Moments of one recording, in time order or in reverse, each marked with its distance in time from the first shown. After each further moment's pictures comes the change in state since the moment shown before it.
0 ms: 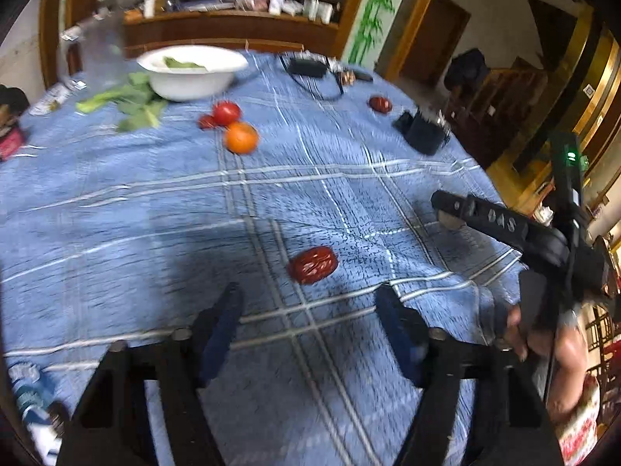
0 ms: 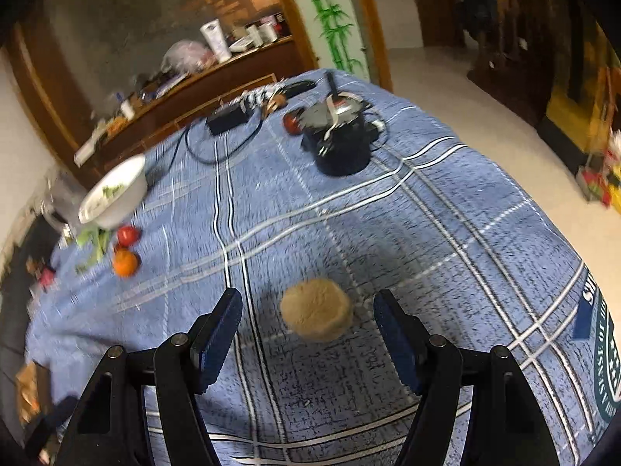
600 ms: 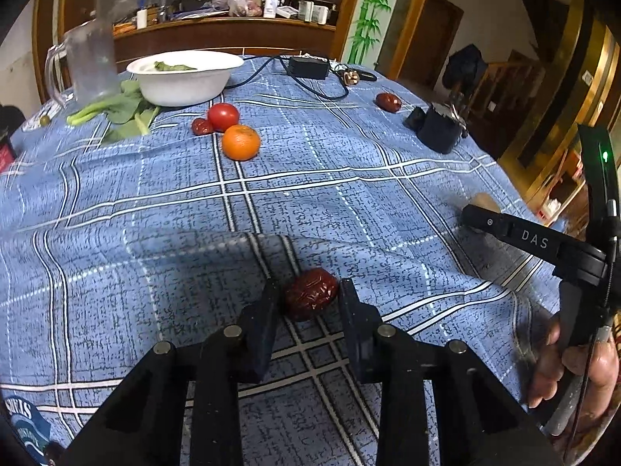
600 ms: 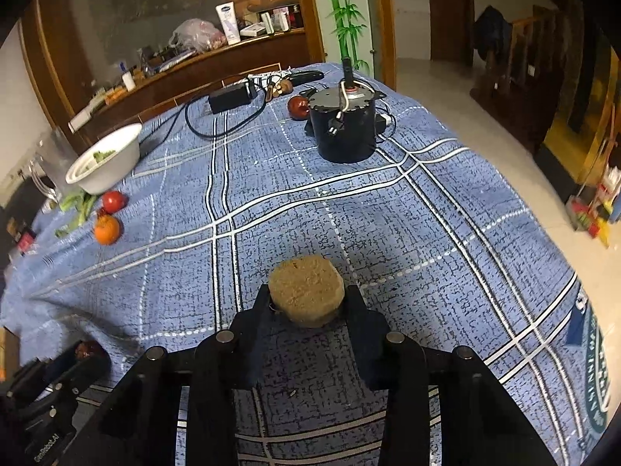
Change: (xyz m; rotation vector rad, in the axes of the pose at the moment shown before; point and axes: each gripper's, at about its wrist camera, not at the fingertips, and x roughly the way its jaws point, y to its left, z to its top) left arm 0.020 0.013 0.001 0.043 -0.051 0.025; right arm -0.001 -0.002 -0.005 -0.027 -0.018 -0.025
